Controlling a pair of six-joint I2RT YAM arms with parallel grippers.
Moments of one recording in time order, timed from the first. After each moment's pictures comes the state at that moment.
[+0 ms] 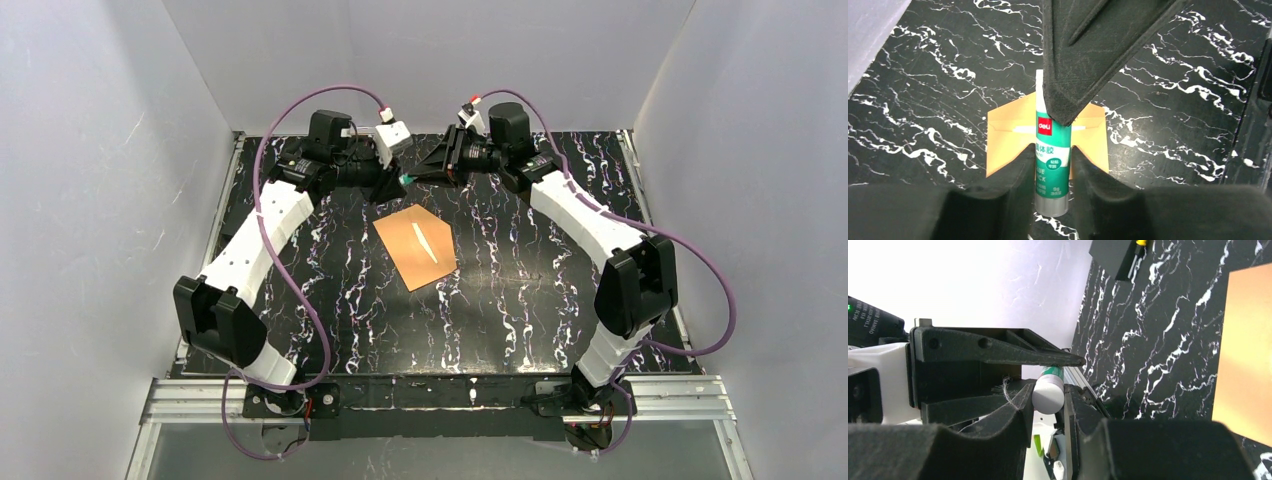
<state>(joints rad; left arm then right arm) -0.39 1.55 1.56 -0.69 0.66 0.47 0.52 1.73 1.55 -0.17 -0.75 1.05</state>
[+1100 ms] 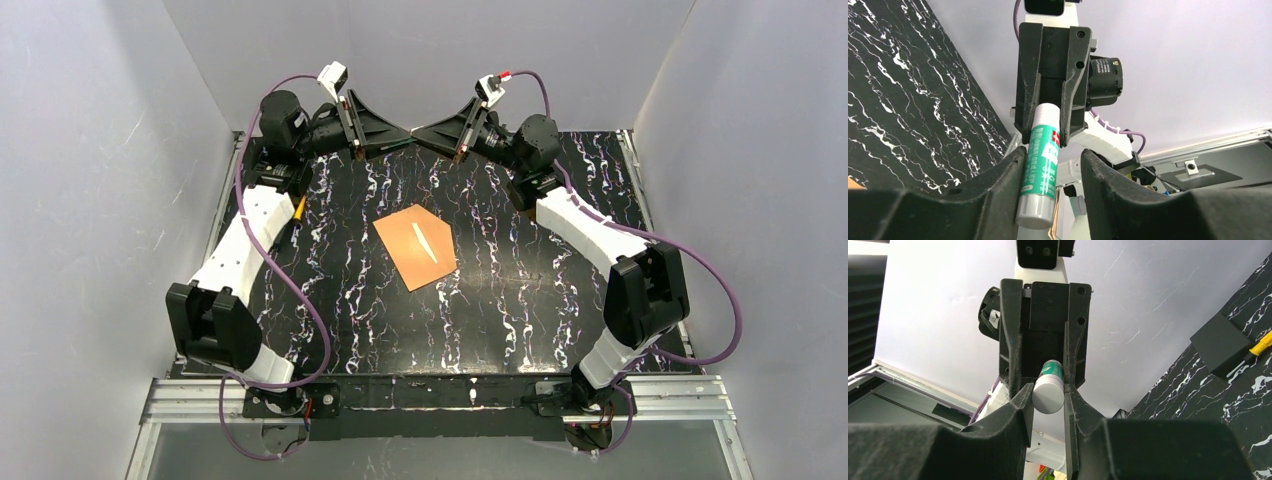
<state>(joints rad) -0.24 1.51 1.46 0.12 1.02 -1.17 0.50 1.66 1.34 0.68 -0.73 1.39</state>
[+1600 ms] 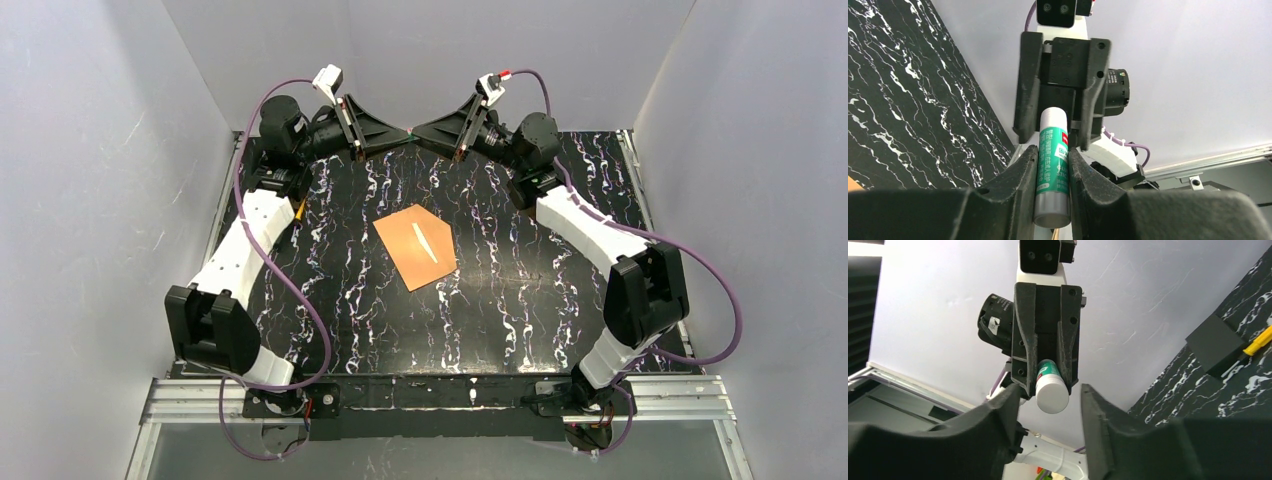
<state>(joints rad) -0.23 1.49 1.41 0.15 0.93 -1.20 0.50 1.66 1.35 0.67 -0.72 1.38</state>
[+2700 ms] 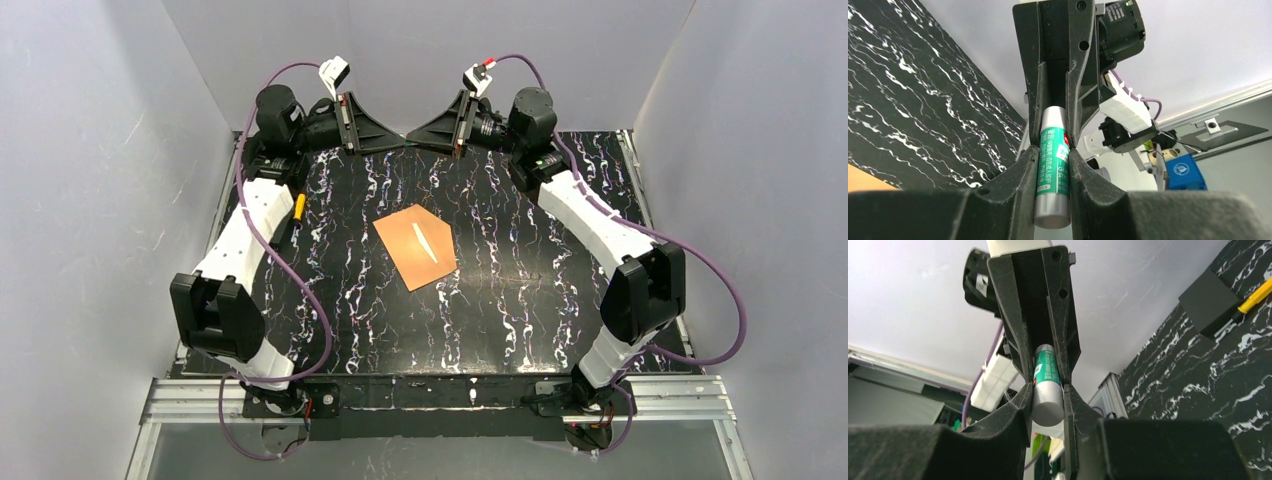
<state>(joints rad) -0.19 1.56 1.49 0.17 1.14 -1.06 0.50 1.68 1.54 0.32 -0.86 1.27</state>
